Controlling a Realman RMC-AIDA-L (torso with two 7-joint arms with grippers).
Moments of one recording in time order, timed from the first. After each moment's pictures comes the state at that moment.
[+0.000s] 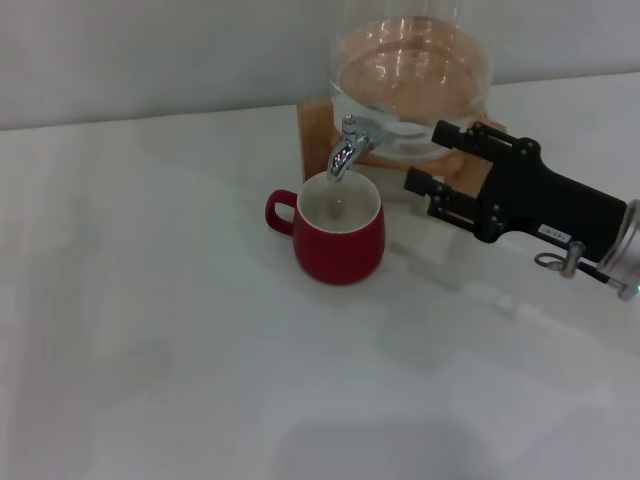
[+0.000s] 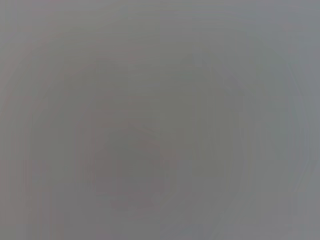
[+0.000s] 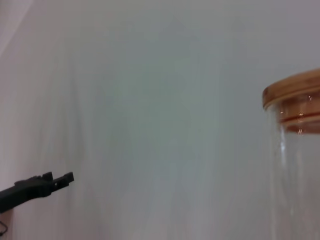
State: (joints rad) left arm -0.43 -2.07 2.21 0.25 1.89 -1.38 -3.00; right arm 0.45 1.99 -1.15 -0.27 2.14 1.53 -2.45
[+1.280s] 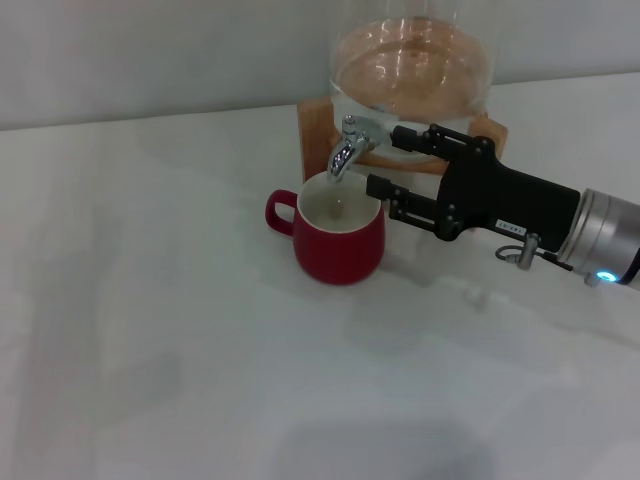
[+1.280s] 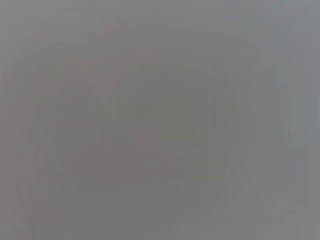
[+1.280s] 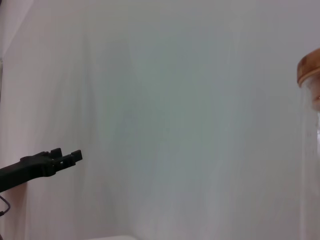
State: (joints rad) left arm -0.39 -2.08 2.25 0.26 1.93 -1.43 -3.00; right arm 0.51 2.01 -1.19 -0.28 2.12 1.45 -2.46
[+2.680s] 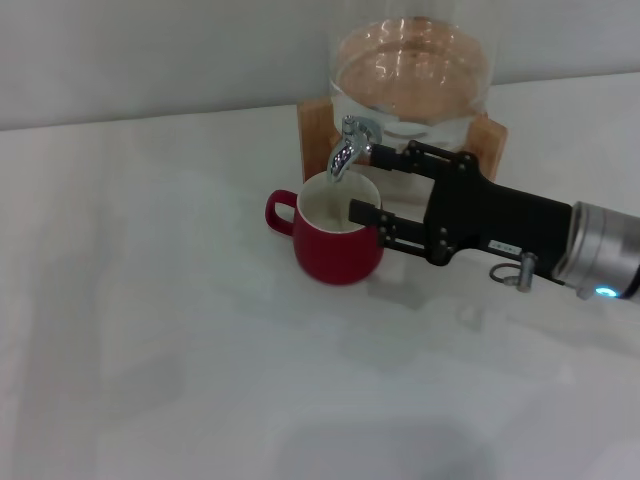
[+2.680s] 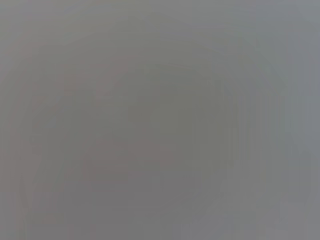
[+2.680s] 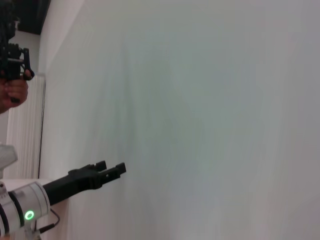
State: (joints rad) left arm -0.39 -2.08 2.25 0.26 1.93 -1.44 -3.00; right arm 0.51 2.01 -1.26 -0.30 2.12 1.53 -2.44
